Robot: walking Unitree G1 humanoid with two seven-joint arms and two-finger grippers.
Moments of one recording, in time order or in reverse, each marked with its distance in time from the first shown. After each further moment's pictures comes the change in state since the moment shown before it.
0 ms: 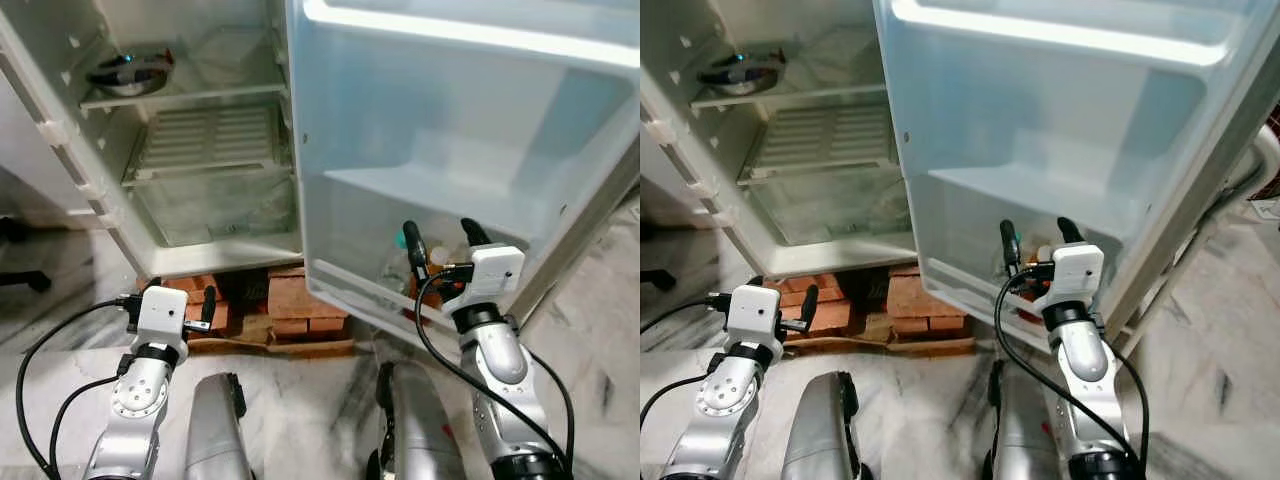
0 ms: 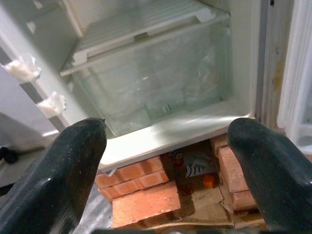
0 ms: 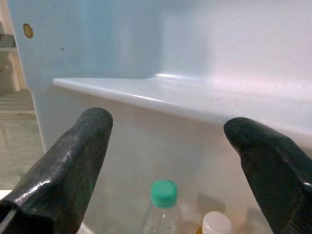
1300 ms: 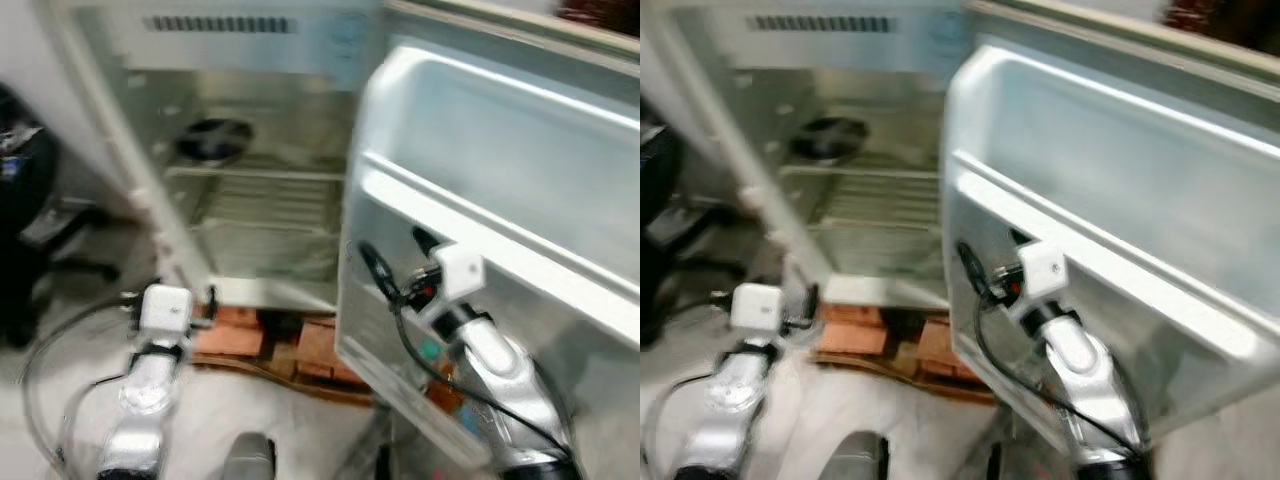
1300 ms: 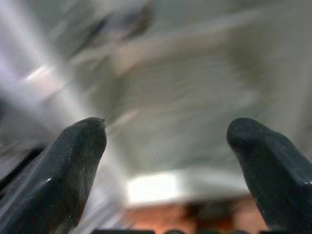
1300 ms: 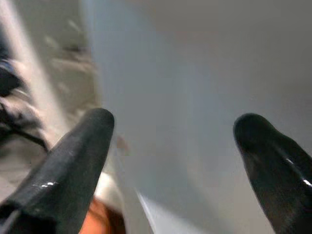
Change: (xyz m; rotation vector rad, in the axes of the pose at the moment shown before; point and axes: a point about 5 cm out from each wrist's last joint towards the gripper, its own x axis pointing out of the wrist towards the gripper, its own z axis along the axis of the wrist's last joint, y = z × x) left arm 0.015 -0.032 0.015 -0.049 -0.076 -0.059; right arm -0.011 0.016 -0.008 0.046 0.202 0.238
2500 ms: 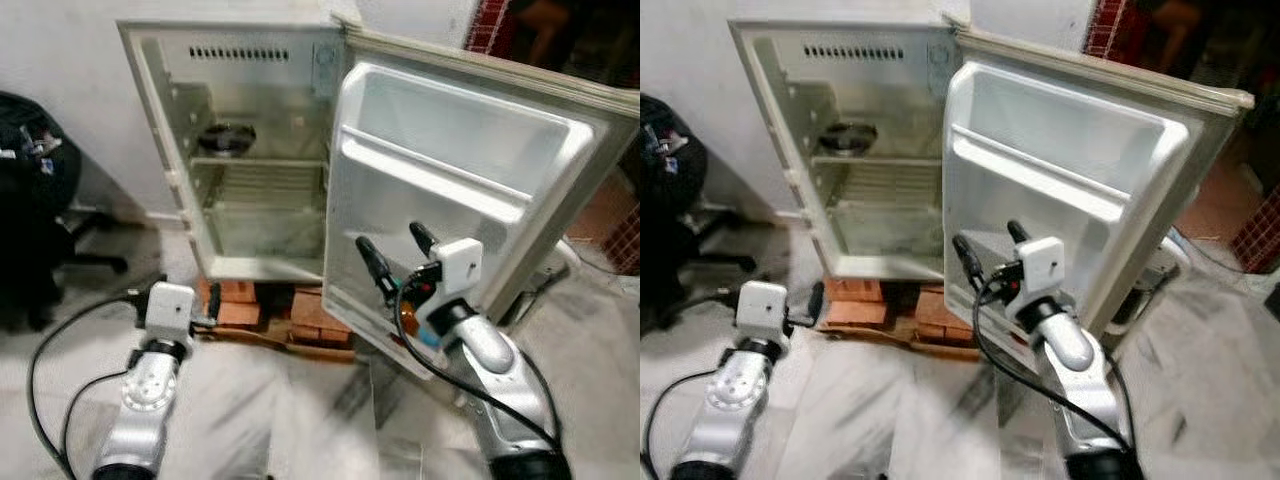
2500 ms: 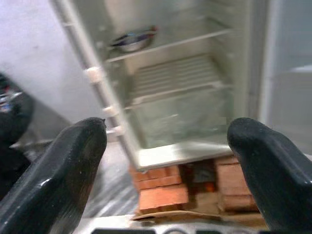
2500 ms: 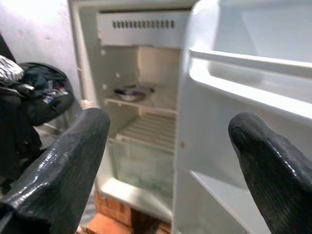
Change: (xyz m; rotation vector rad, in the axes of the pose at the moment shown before) left arm -0.010 0.018 -0.016 0.032 0.064 0.005; right arm 0.013 0.005 0.013 0.010 -0.104 0.037
